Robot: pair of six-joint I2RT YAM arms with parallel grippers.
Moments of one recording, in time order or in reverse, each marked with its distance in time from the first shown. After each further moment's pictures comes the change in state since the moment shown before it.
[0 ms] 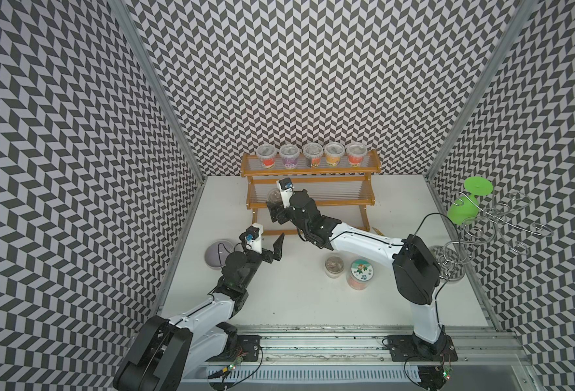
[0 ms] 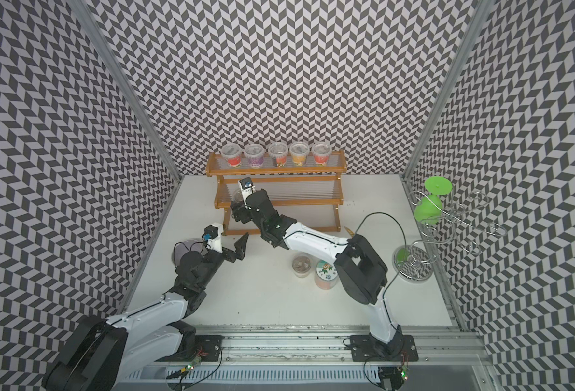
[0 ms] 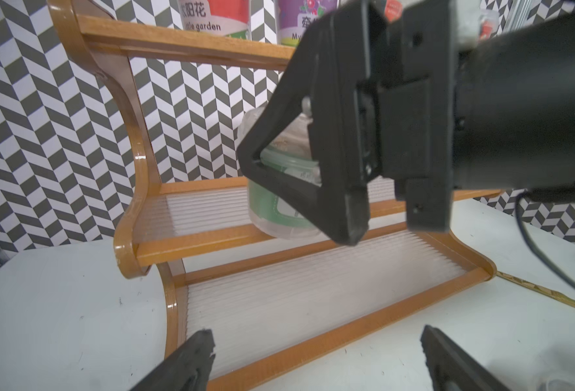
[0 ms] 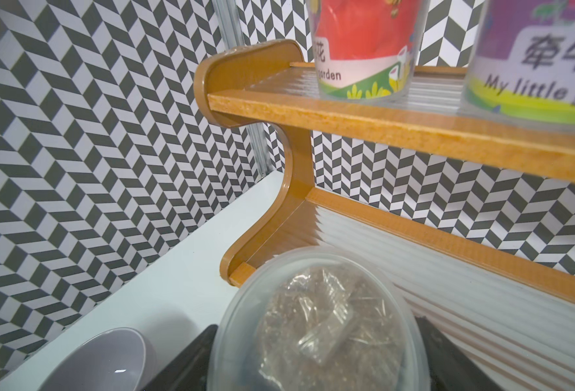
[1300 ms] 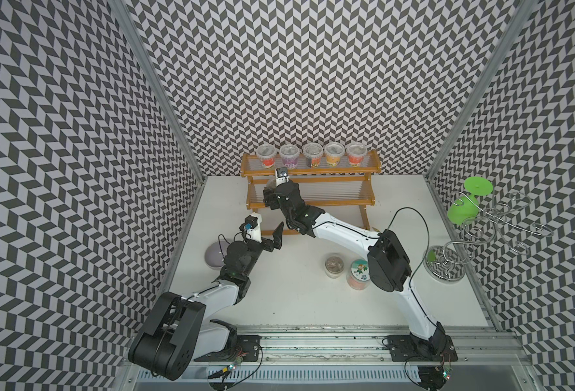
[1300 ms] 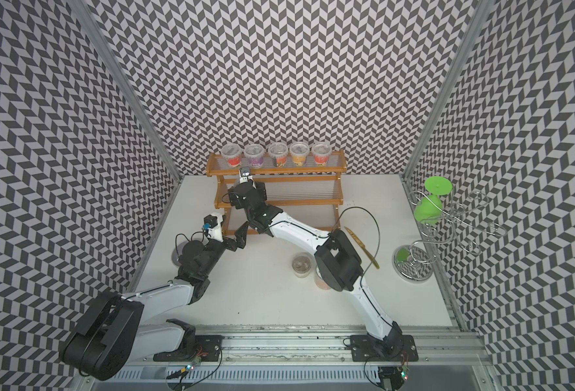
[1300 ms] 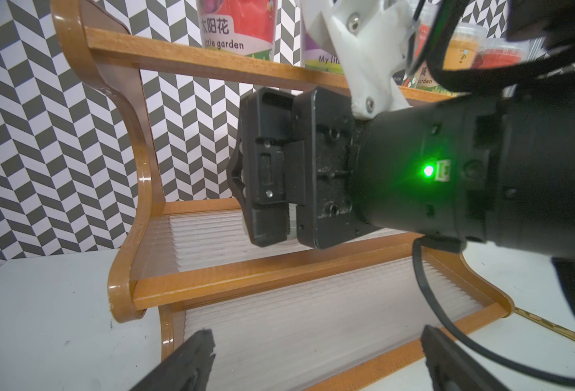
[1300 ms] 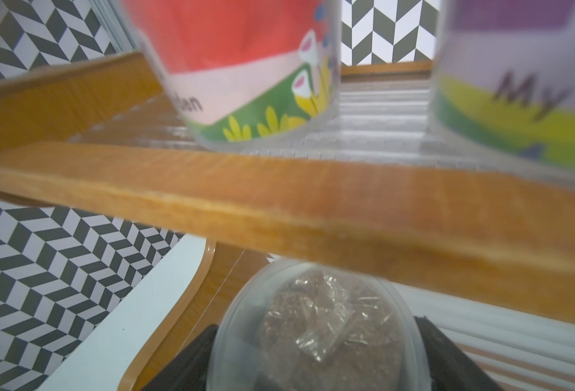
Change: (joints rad) left arm 0.050 0.156 0.082 0.111 0.035 -0.047; right arm -0.026 0.270 0.399 -0.151 0.190 0.116
